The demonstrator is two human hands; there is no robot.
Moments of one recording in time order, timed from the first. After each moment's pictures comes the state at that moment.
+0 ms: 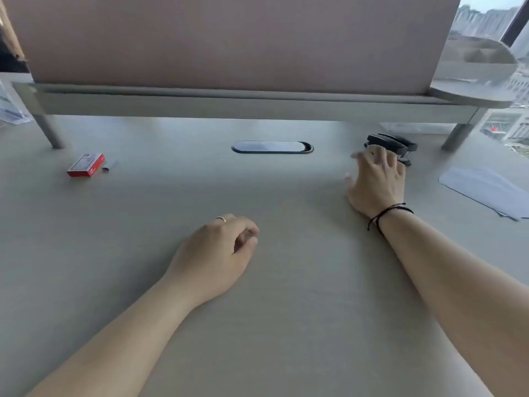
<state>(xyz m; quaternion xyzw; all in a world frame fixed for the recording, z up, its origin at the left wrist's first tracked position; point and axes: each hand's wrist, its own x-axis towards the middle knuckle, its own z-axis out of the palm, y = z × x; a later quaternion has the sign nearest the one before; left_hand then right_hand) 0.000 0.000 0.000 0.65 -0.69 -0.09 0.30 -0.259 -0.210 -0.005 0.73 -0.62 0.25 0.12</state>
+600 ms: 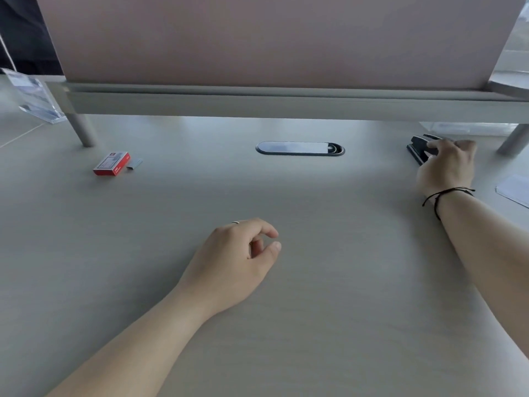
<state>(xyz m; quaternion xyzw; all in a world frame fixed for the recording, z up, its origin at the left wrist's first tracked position) 0.006 -0.005 -0.005 0.66 -0.64 -0.13 0.36 -0.294 -0.277 0.005 0.60 -0.70 0.40 0.00</state>
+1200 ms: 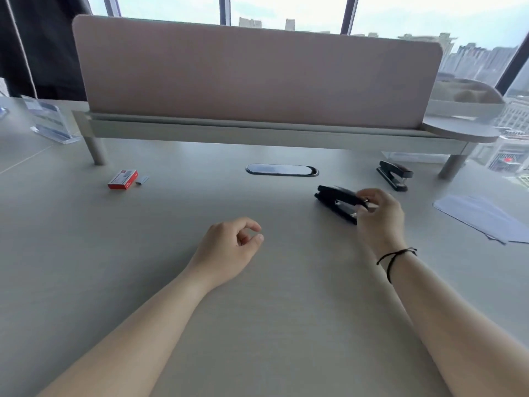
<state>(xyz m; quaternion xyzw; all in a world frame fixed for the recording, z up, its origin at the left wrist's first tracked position) 0.005 -0.001 0.004 0.66 -0.62 -0.15 0.40 -0.254 -0.137 0.017 0.59 -0.62 0.48 -0.20</state>
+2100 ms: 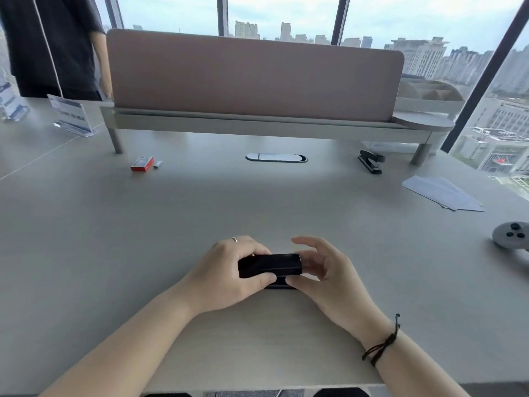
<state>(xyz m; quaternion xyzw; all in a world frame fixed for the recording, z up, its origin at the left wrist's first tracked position) -0.031 0.142 0.019 0.56 -0.72 -0.20 0.34 -0.246 0.108 0.018 0.70 -0.44 0.35 -0.44</state>
